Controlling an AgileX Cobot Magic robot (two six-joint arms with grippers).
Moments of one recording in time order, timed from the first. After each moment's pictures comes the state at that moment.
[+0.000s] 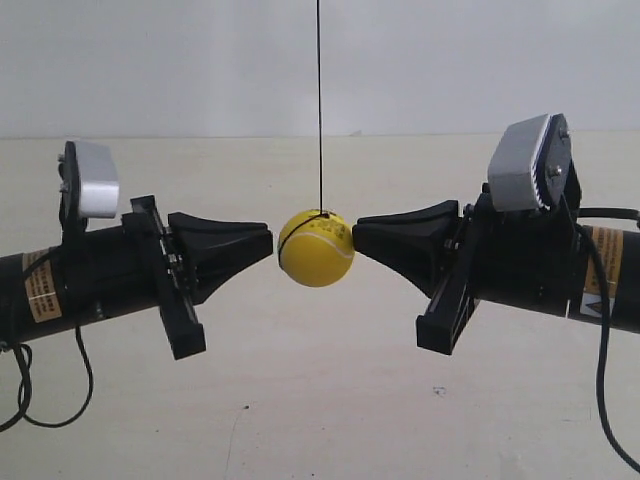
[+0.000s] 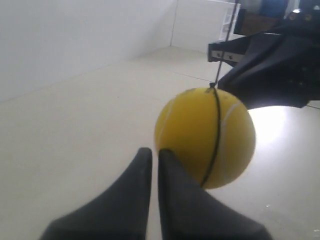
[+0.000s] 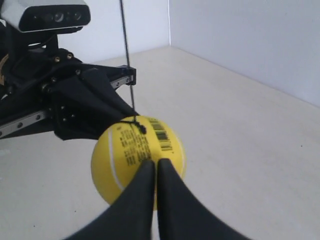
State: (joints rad) left arm -0.28 1.74 -0.49 0.91 -1.21 -0.40; right arm 0.33 1.51 -0.47 -0.98 -1.04 0.58
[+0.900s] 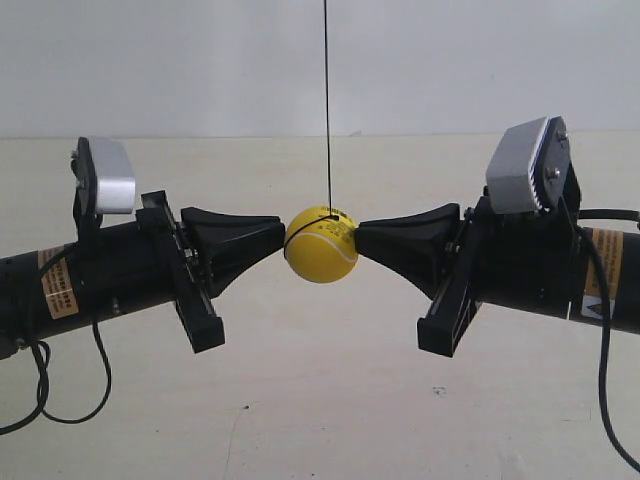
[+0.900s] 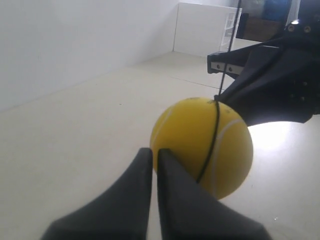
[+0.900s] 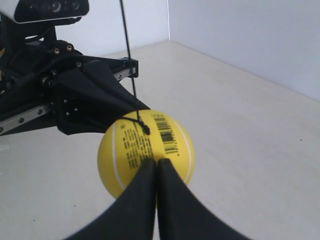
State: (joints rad) left arm -0.33 1.74 -0.50 0.83 -1.20 -0.38; right arm 0.33 1.51 -0.47 -0.99 -1.03 0.59
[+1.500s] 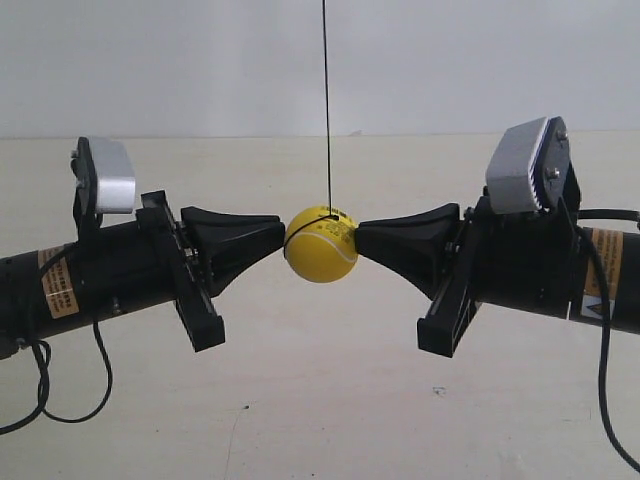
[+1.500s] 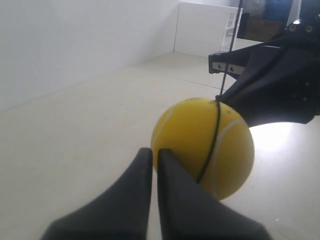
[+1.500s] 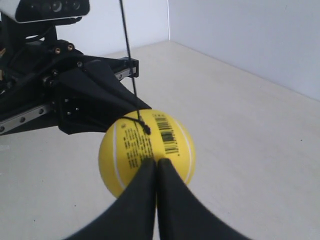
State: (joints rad) left arm -0.33 1.74 -0.50 0.83 -1.20 -0.38; right arm 0.33 1.51 -0.47 -0.99 -1.03 0.59
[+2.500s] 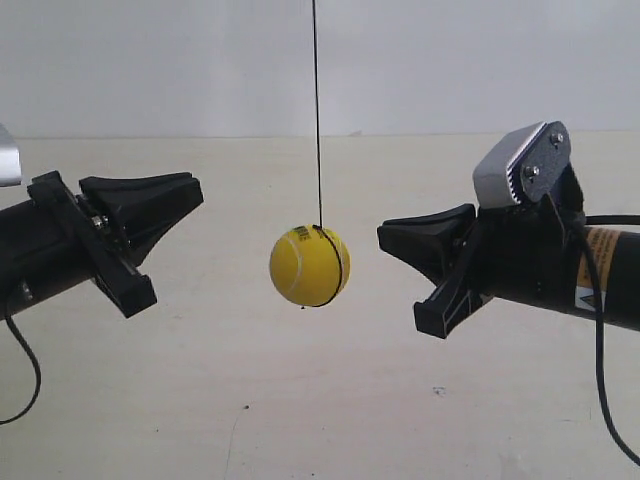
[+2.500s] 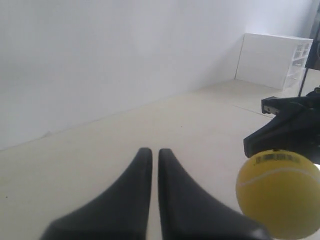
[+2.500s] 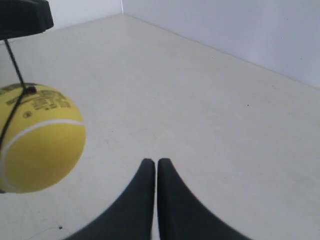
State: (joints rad) left arm -0.22 1.51 -0.35 0.68 -1.15 -0.38; right arm 0.33 1.51 -0.46 -0.87 -0.87 0.53
